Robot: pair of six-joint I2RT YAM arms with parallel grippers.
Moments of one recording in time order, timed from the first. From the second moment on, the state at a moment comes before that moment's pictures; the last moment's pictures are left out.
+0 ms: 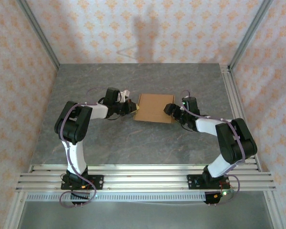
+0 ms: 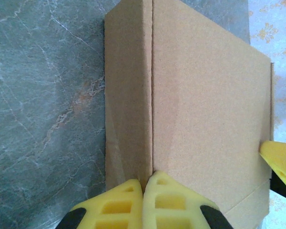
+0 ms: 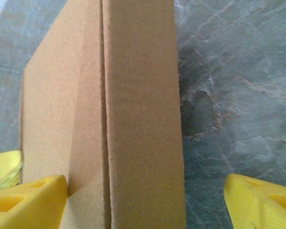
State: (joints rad) left arm -0.26 1.96 1.01 0.18 0.66 -0.67; right arm 0.29 1.59 0.67 0.20 -0.30 0.78
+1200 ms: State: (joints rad) left arm -0.28 1.70 0.85 0.19 0.32 -0.52; right arm 0.24 1.59 0.79 0.23 -0.51 0.88
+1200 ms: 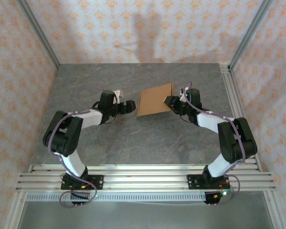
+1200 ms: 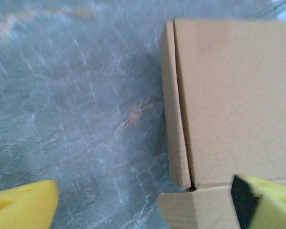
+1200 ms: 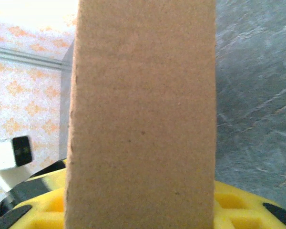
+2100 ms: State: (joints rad) left arm -0.29 1.85 1.15 0.27 0.38 -1.20; right arm 0.02 1.48 0.81 0.31 -0.72 1.25
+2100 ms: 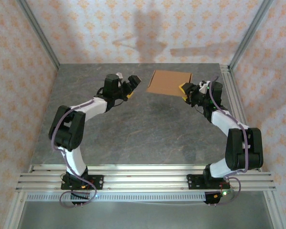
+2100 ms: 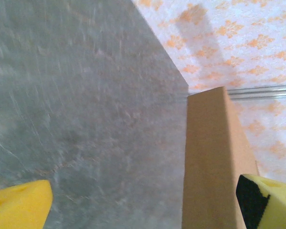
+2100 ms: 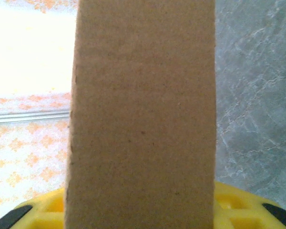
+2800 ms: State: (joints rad) left arm -0.38 1.98 1.28 0.53 0.57 -1.77; right arm 0.02 1.51 0.76 0.51 -0.78 1.35
